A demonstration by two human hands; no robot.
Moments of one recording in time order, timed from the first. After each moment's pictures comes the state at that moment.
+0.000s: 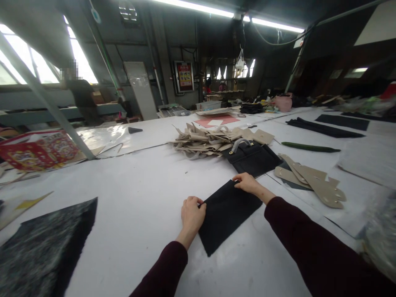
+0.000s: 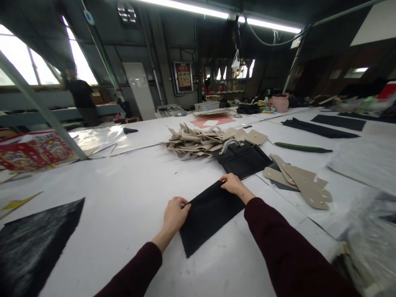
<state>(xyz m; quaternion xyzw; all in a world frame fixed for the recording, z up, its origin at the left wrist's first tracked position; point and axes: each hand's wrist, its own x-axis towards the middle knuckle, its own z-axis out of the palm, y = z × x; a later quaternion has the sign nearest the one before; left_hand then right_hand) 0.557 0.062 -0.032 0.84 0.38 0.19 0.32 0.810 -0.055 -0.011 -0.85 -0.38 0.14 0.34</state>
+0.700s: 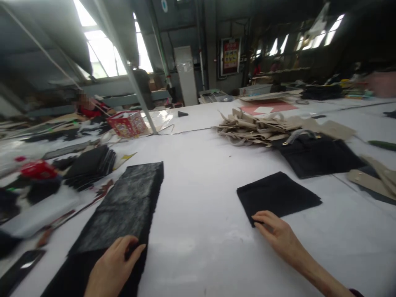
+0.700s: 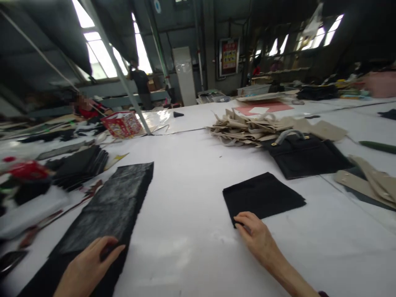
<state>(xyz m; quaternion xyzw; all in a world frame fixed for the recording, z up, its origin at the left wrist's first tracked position) 0.142 0.058 -0.001 0.79 0.60 0.08 0.07 0.581 -0.118 -0.044 -0.73 -0.54 0.15 0.39</state>
